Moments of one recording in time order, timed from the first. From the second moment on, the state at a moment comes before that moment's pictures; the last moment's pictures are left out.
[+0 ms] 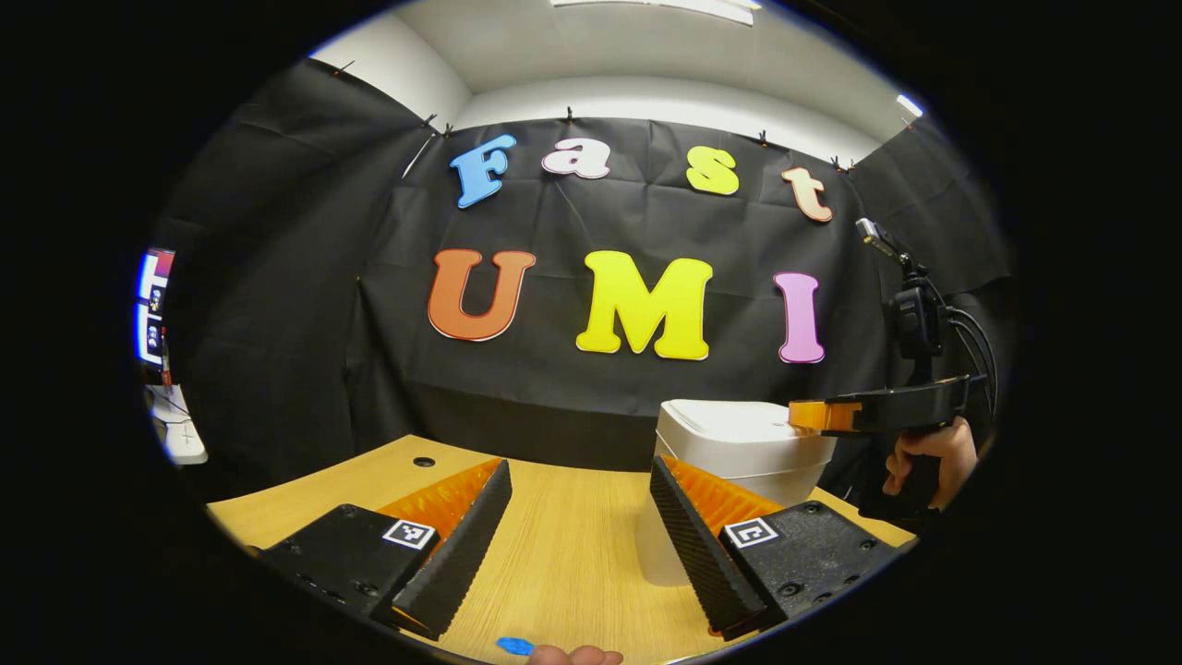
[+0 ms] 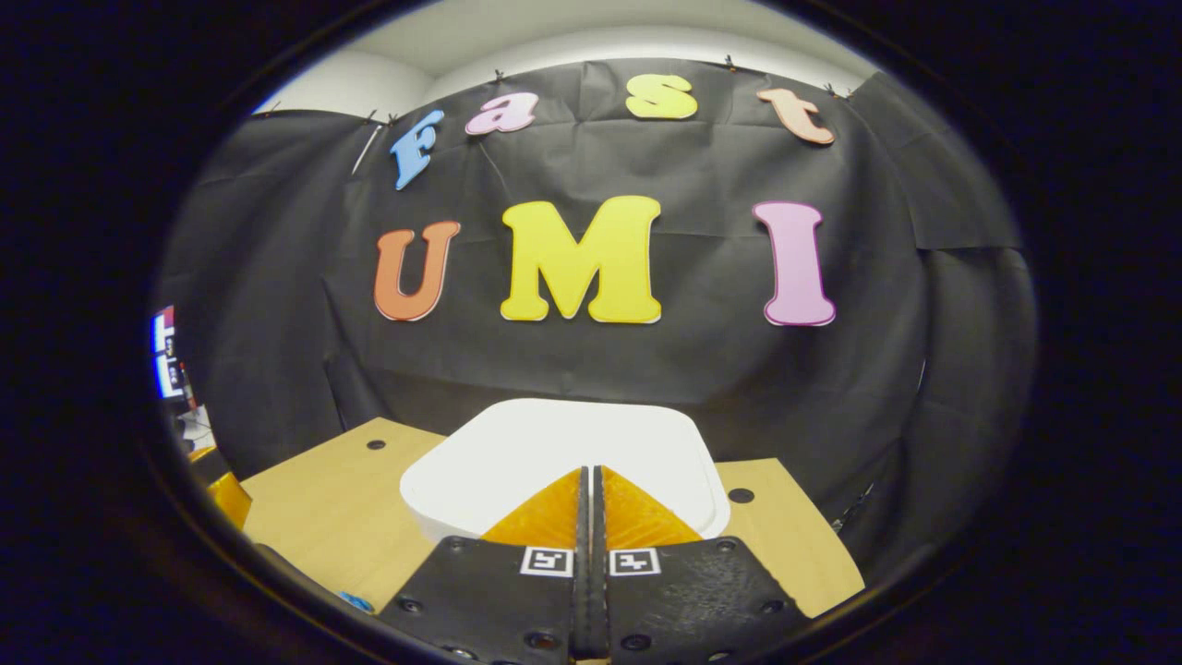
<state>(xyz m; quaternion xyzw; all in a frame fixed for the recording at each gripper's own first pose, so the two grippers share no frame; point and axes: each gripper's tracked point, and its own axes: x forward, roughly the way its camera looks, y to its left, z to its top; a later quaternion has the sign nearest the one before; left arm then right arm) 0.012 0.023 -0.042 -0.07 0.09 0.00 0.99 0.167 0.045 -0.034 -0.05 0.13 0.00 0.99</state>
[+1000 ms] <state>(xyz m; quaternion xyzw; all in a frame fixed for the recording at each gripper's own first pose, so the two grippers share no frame) 0.001 0.038 -0.051 -0.06 0.08 0.01 0.99 0.136 0.051 0.014 -0.09 0.05 0.01 0.99</state>
